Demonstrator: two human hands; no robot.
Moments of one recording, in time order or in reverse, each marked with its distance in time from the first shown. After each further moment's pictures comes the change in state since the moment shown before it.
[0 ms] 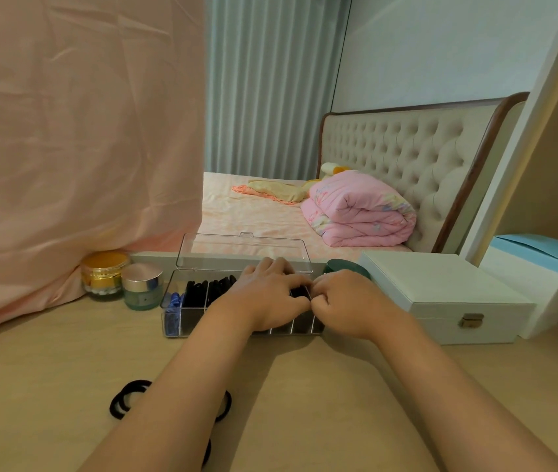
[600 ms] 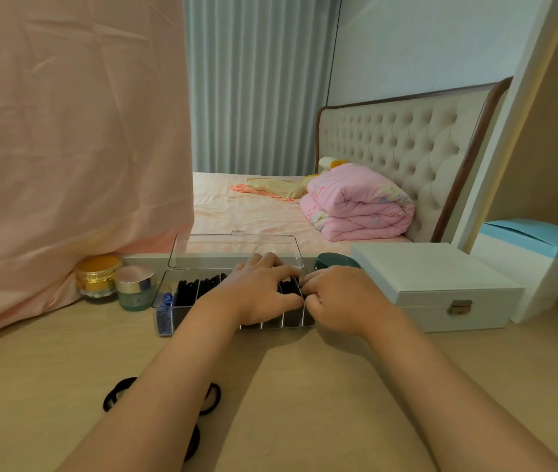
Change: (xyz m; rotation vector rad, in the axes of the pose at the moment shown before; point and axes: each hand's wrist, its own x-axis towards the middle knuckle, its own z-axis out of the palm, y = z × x) left_hand 0.002 0.002 -0.002 0.019 -0.014 -0.017; right_hand -0.012 0.004 -0.001 -0.110 0.053 -0.066
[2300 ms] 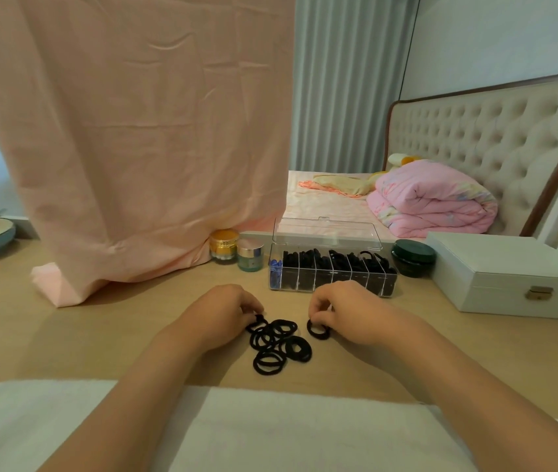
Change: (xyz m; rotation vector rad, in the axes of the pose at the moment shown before) left_hand -0.205 -0.081 -0.021 -0.078 0.060 -0.322; right_hand -0.035 -0.135 0.012 0.340 -0.281 -0.037
